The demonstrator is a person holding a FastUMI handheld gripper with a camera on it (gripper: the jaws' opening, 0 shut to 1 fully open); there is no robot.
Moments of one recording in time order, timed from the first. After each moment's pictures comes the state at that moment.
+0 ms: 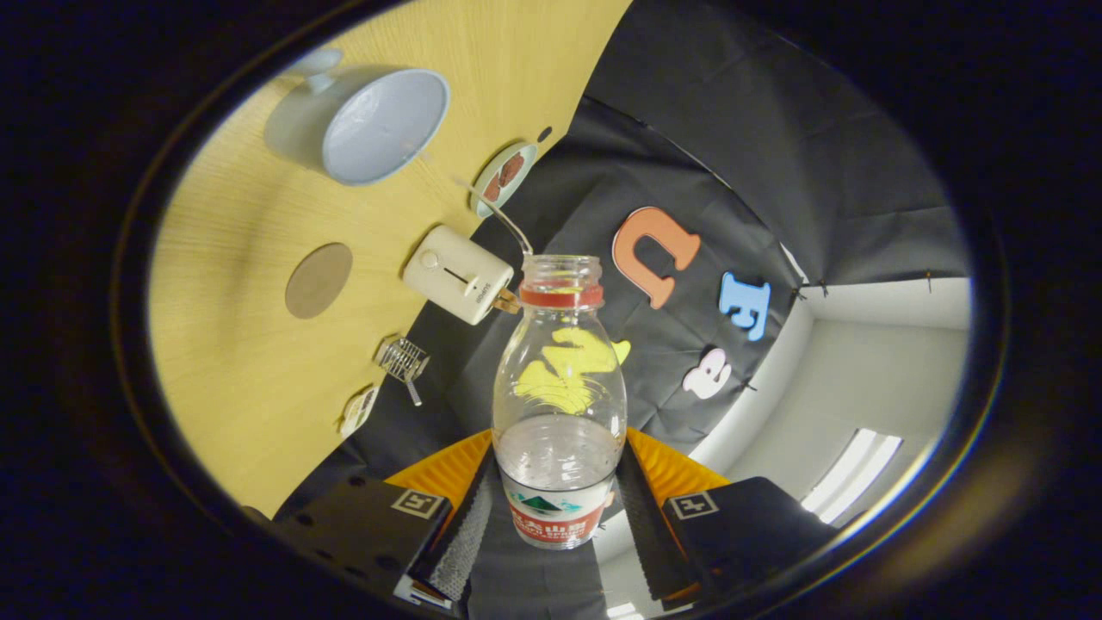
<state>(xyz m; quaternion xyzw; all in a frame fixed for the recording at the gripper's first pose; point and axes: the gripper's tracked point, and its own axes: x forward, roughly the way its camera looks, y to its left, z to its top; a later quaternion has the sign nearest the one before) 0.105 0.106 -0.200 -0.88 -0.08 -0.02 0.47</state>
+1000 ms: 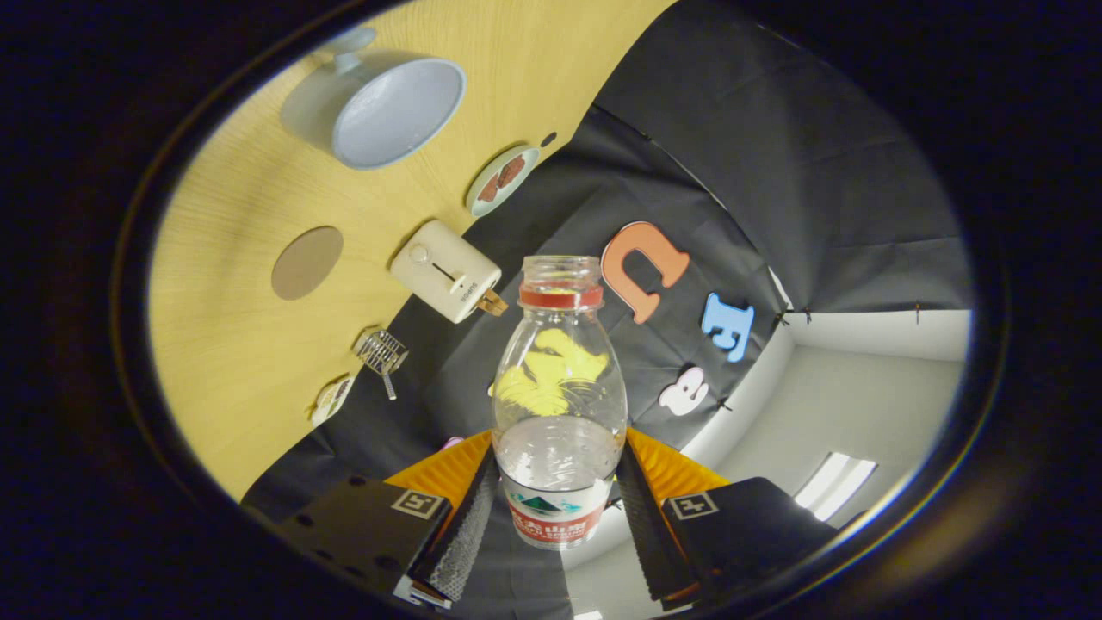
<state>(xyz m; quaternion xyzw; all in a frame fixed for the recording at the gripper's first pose) 0.102 0.115 -0.192 -0.89 -0.10 -0.02 0.43</state>
